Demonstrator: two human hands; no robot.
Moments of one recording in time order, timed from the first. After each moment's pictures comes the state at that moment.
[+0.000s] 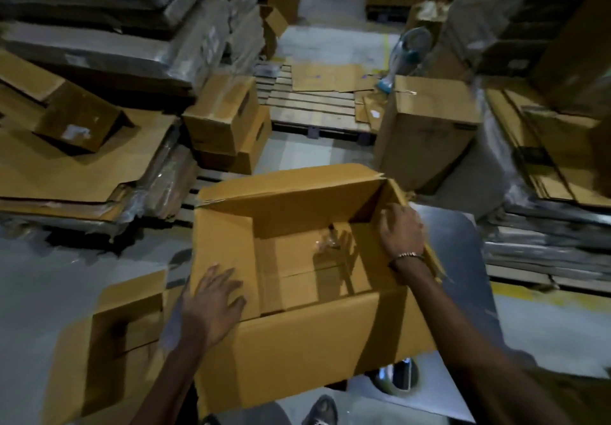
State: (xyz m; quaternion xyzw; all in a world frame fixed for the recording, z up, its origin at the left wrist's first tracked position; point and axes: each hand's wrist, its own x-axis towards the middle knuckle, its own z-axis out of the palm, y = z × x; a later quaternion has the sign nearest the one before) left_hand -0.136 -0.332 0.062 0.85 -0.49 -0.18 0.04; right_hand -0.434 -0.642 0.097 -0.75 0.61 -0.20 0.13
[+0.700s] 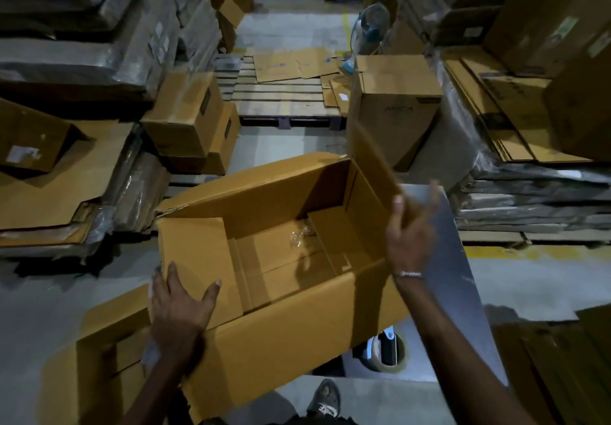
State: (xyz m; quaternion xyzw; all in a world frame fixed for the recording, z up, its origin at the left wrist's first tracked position) left_hand -0.160 -0.348 0.075 0.93 -0.28 -0.13 0.19; right_hand -0.481 -0.568 0.151 -0.58 0.65 -0.47 0.14
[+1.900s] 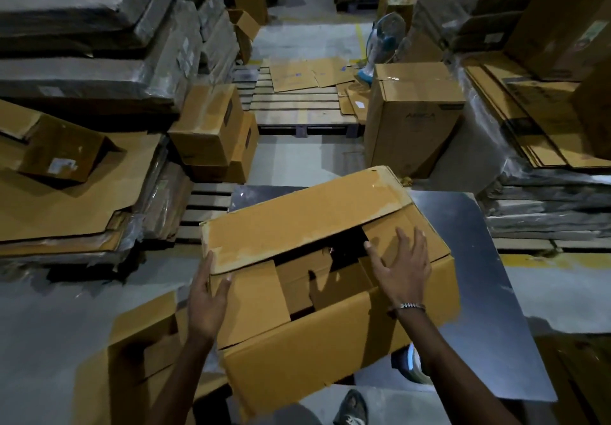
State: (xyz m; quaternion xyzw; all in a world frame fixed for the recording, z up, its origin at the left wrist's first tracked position) left_hand -0.085 -0.350 0.057 0.78 -0.32 -0.24 0.48; right_hand -0.424 -0.530 0.070 -0.66 0.68 -0.26 0.19
